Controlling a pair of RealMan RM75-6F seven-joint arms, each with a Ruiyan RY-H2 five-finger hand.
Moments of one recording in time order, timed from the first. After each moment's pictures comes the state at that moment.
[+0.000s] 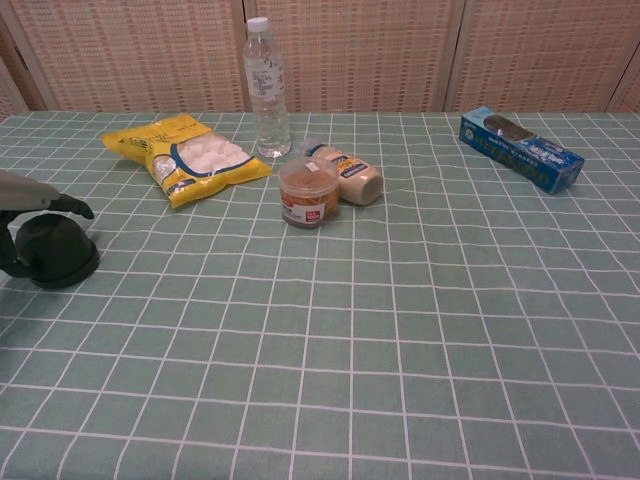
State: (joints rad) left arm -1.03 -1.24 0.19 -1.61 0.38 0.82 0.65; right arm 0.07 -1.09 -0.04 -1.63 -1.73 1.53 0.02
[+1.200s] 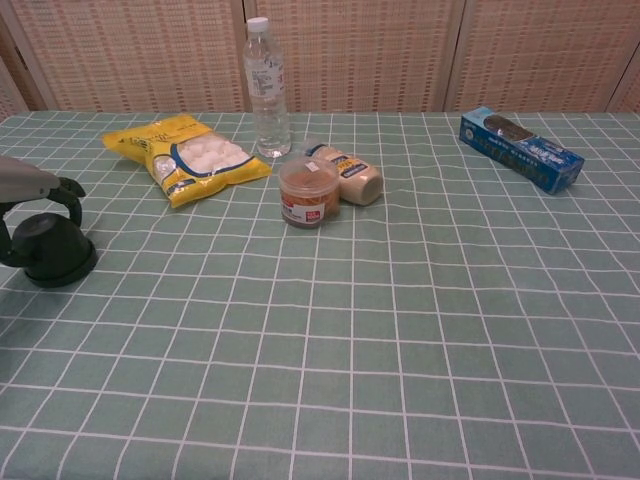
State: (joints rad) left arm -0.98 -1.22 0.17 -1.68 0.47 0.94 0.73; right arm 0.07 -1.08 -0.05 -1.63 -1.74 1.54 0.03
